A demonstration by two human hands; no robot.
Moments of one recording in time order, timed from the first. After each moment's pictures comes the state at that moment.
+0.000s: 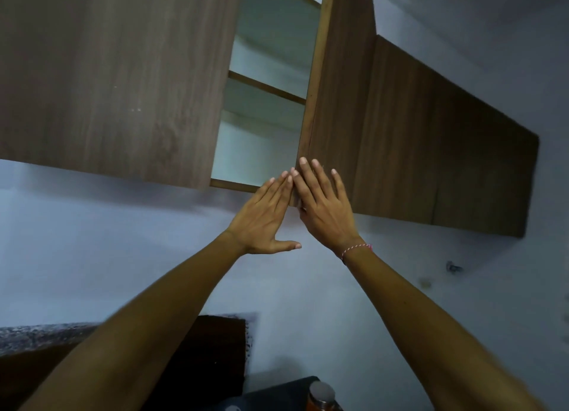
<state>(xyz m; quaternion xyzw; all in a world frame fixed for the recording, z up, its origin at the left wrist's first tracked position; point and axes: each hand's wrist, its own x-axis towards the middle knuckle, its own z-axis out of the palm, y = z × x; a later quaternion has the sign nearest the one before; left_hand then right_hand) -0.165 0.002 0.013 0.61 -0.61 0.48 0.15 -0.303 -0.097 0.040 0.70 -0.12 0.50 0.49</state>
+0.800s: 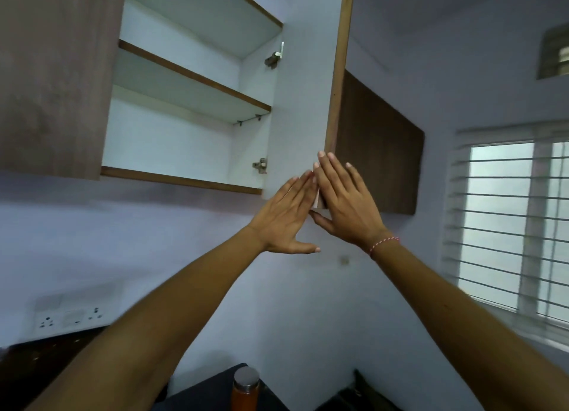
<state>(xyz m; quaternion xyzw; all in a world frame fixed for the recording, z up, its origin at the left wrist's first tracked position) -0.329 -0.090 0.021 0.48 -0.72 0.46 0.19 -0.493 -0.132 0.048 0.73 -0.22 0.40 0.51</state>
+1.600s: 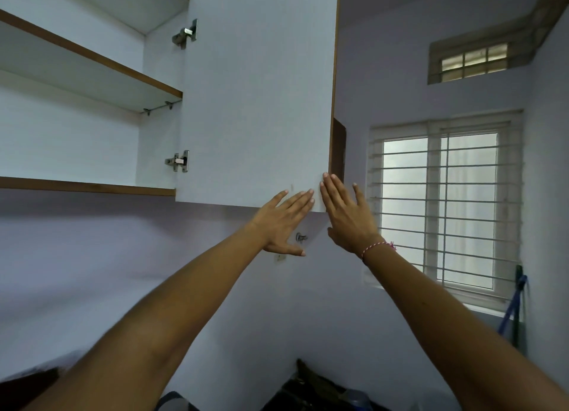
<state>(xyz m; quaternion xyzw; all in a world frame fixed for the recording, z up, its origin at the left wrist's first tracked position) -0.431 -0.215 0.035 0.44 -0.76 0.47 0.06 -0.615 -0.212 0.032 0.69 -0.51 0.18 0.48</state>
